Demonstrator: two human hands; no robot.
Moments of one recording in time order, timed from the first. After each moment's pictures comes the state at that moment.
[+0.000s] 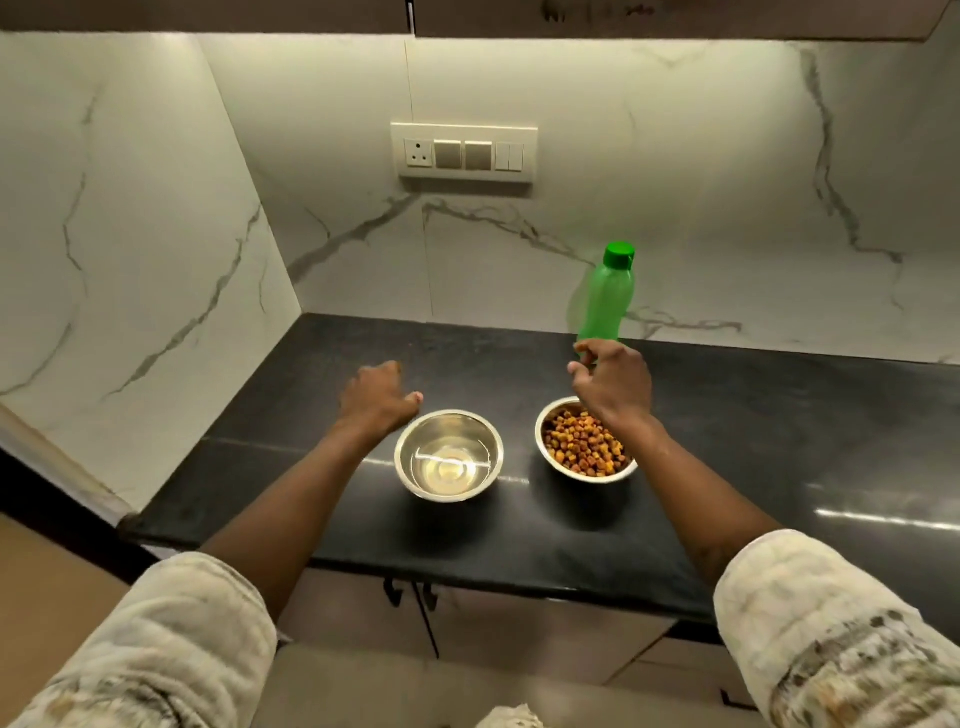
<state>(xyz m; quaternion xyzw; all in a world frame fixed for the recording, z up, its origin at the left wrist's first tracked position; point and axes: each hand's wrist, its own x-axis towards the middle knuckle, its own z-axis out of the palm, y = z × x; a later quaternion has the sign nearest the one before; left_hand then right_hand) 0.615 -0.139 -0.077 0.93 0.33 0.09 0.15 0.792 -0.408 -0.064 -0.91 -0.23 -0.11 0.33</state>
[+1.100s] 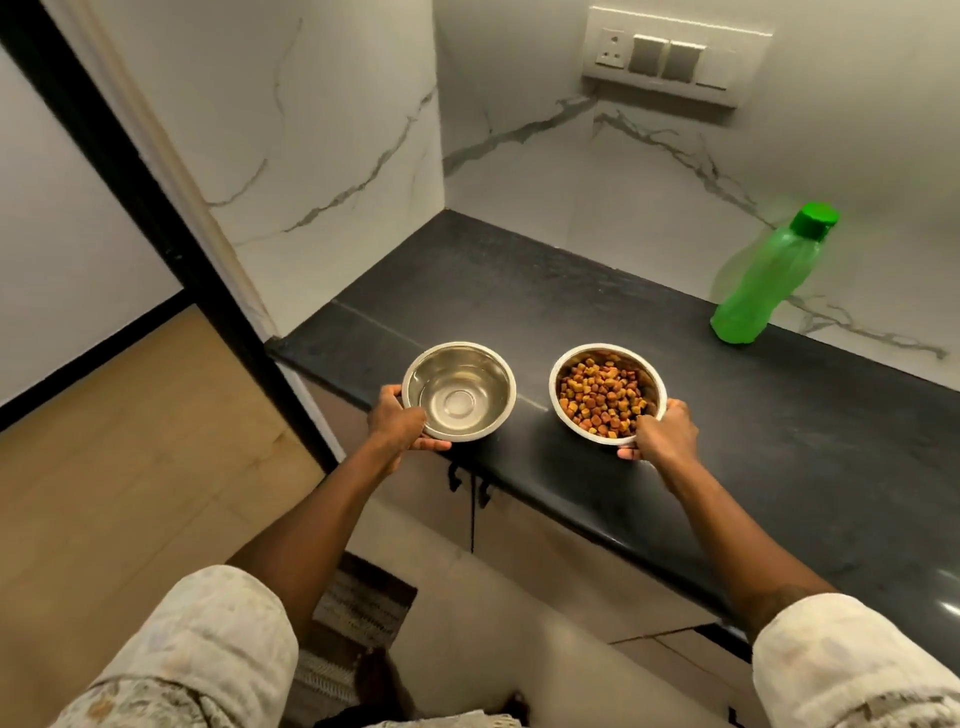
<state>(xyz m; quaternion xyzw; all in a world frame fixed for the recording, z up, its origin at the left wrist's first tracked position) 0.450 -0.194 -0.170 0.49 0.56 0.23 0.62 0.729 -0.402 -0.163 -0.86 -0.07 0.24 0.44</state>
